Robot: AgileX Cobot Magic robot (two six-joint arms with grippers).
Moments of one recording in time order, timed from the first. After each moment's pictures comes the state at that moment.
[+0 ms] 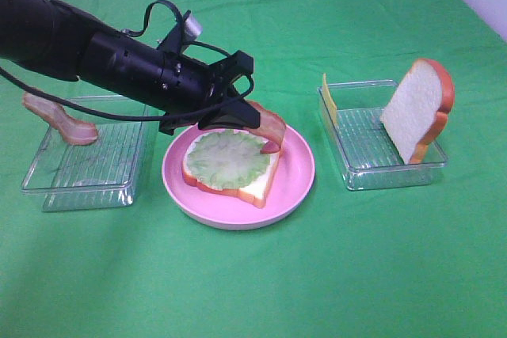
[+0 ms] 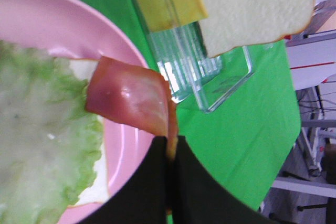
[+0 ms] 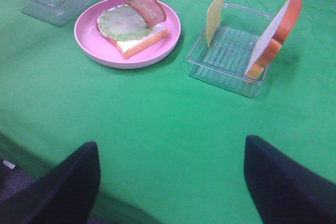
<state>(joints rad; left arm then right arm) -0.42 2.05 -1.24 -1.39 0.65 0.77 0.50 -0.01 -0.51 0.05 1.08 -0.09</state>
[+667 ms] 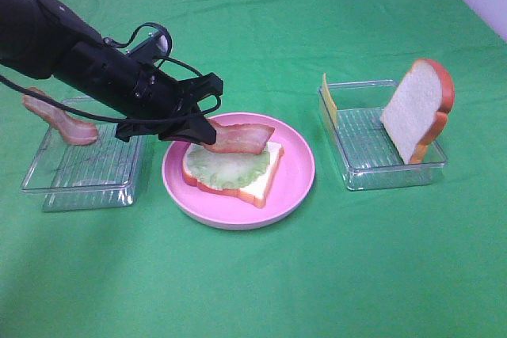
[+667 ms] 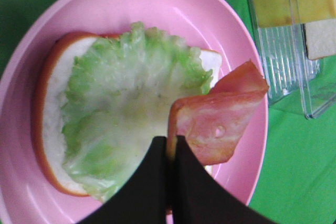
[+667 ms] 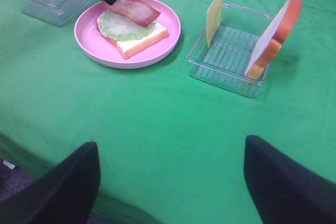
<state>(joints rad) -0.36 2.05 -1.24 -1.04 0.56 0.47 0.50 -0.01 -0.51 0.05 1.08 -0.09</state>
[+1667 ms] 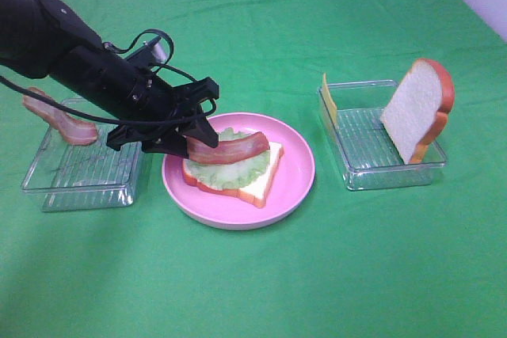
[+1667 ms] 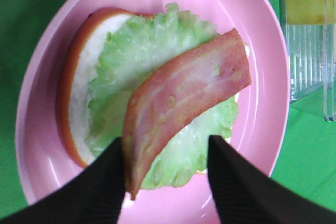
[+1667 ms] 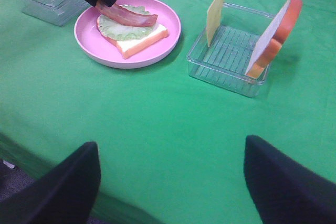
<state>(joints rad) -0.36 2.05 -1.24 -0.94 0.58 0.31 0.50 -0.01 -0.50 0.05 1.08 -0.09</state>
